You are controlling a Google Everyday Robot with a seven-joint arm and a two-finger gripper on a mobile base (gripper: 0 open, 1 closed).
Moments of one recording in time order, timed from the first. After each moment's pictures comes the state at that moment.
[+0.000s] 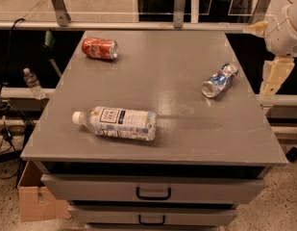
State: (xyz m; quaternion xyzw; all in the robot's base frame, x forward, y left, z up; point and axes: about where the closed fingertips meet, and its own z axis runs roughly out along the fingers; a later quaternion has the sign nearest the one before) arm 0.580 -0.279 0.932 -0.71 0.66 -0.11 0.22
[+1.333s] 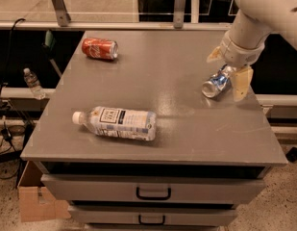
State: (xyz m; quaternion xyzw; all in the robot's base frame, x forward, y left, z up) arm 0.627 -0.236 0.854 -0.81 0.56 -0.11 0.08
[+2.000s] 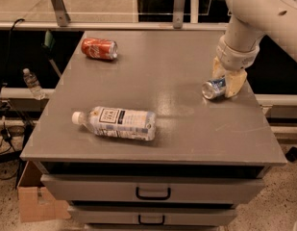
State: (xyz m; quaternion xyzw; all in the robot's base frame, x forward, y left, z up) arm 0.625 -0.232 0.835 -0.83 0.55 -0.09 0.05
